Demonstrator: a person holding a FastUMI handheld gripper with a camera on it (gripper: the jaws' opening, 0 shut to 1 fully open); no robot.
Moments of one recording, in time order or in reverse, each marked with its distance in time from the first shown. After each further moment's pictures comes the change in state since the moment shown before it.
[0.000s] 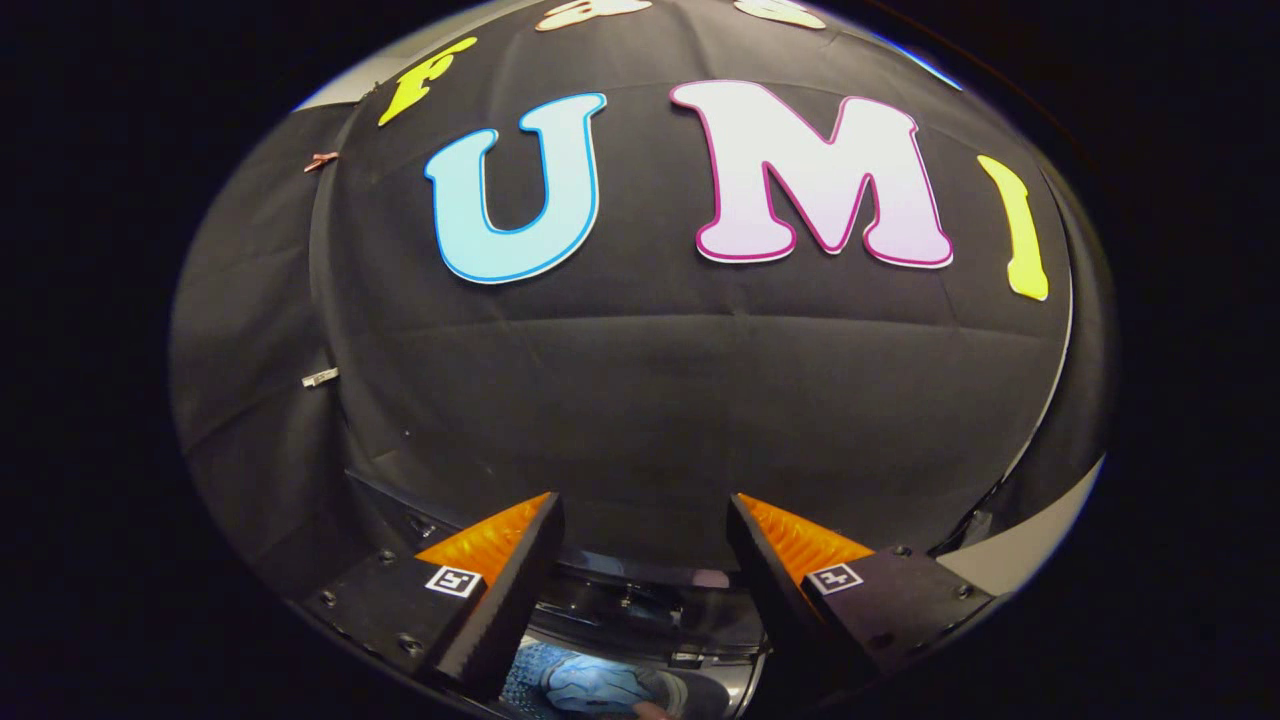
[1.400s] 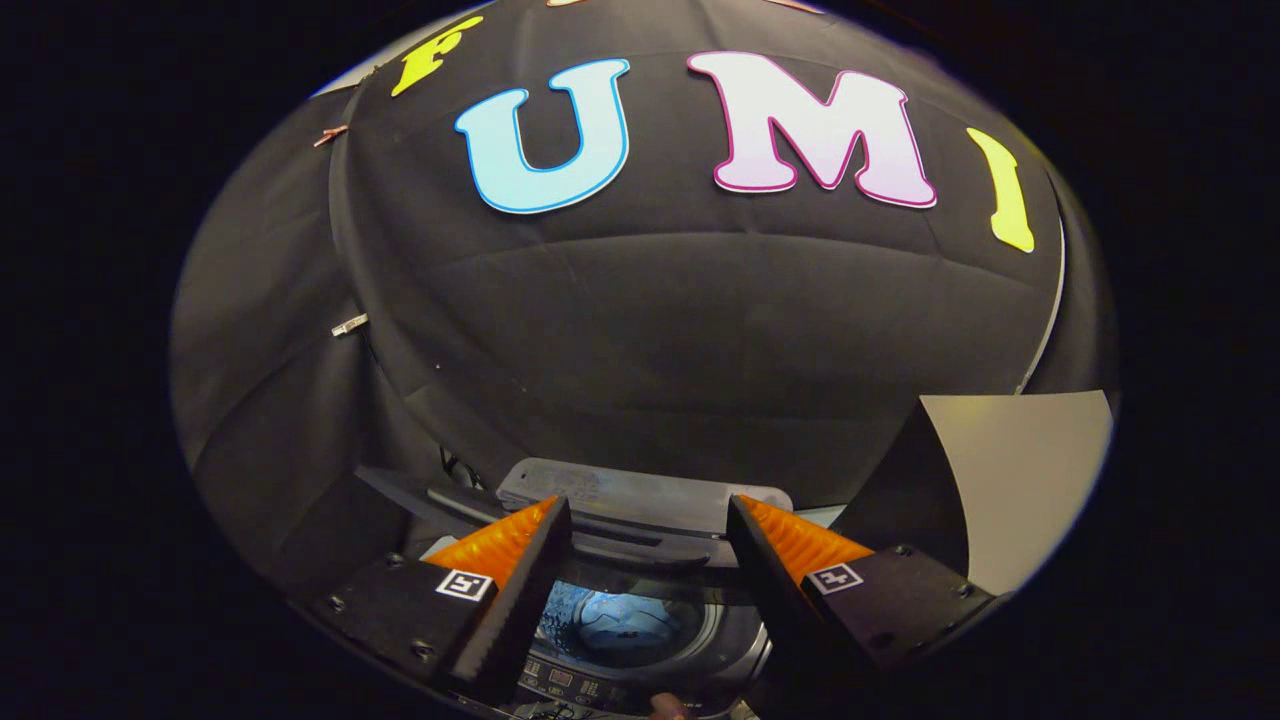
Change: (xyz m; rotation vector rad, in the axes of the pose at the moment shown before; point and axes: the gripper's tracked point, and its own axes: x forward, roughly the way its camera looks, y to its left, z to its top) arm -0.092 0.031 -0.073 -0.022 0.215 0.011
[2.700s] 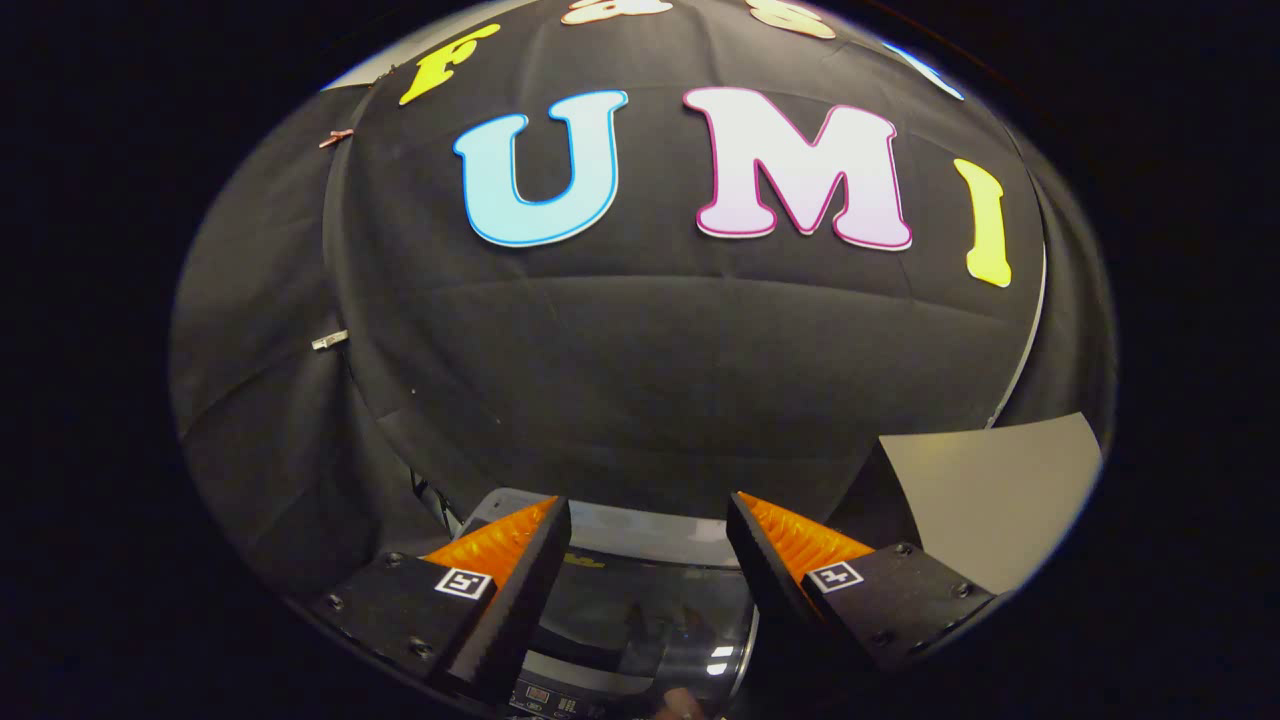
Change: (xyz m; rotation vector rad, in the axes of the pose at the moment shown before) arm -0.013 -0.004 0.034 -0.050 -0.189 -0.066
